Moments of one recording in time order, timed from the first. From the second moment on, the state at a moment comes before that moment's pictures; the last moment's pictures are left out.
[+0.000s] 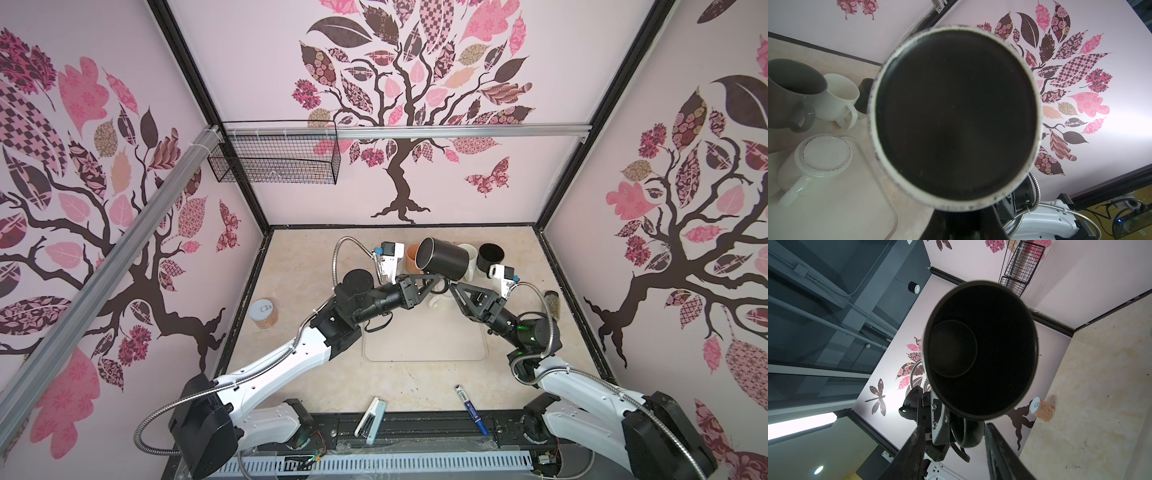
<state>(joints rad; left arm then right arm) -0.80 1.22 0.92 0.34 0.35 -0.90 0.48 1.04 0.31 1.26 -0.49 1.45</state>
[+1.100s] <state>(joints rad) -0.85 1.26 0.86 0.61 0.33 -1.02 0.49 1.15 0.44 1.30 -0.52 1.49</state>
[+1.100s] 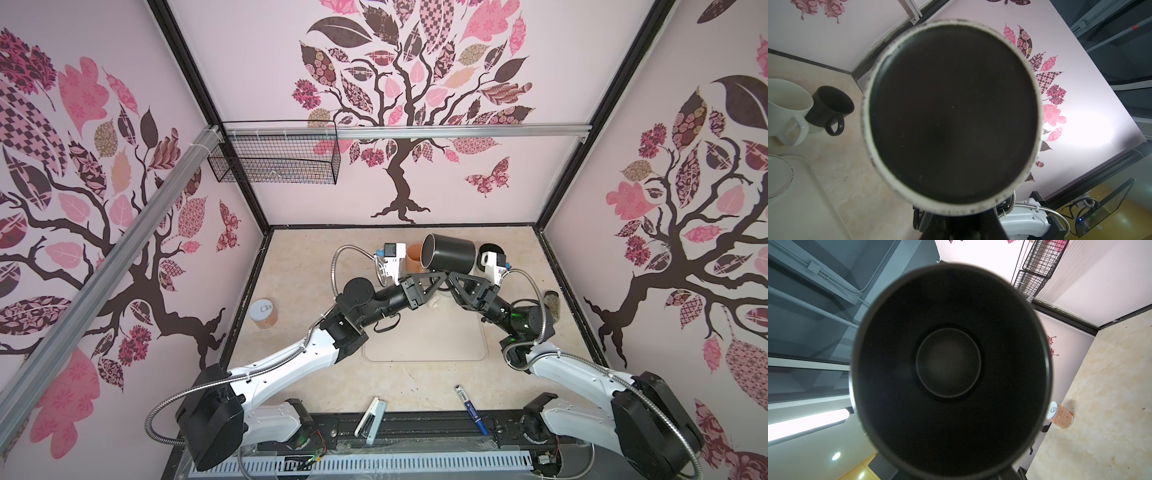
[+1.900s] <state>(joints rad) -0.82 1.11 0.86 0.26 0.28 -0.90 0.48 1.15 0.57 0.99 -0.50 1.39</state>
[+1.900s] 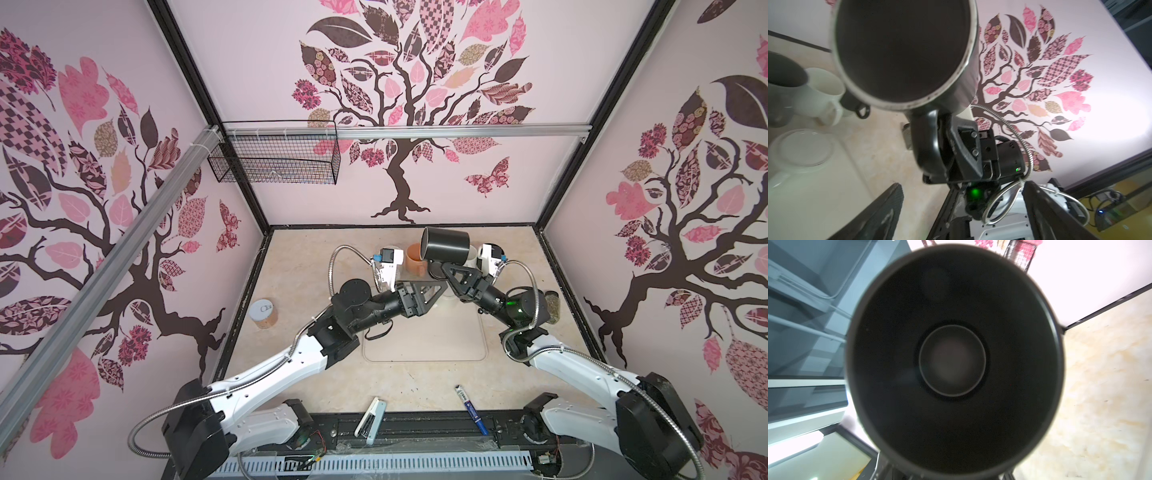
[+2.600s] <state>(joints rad) -0.79 0.79 0.86 -0.67 -0.24 -0.66 0.71 1.42 1.25 -0.14 -0.12 0.71</state>
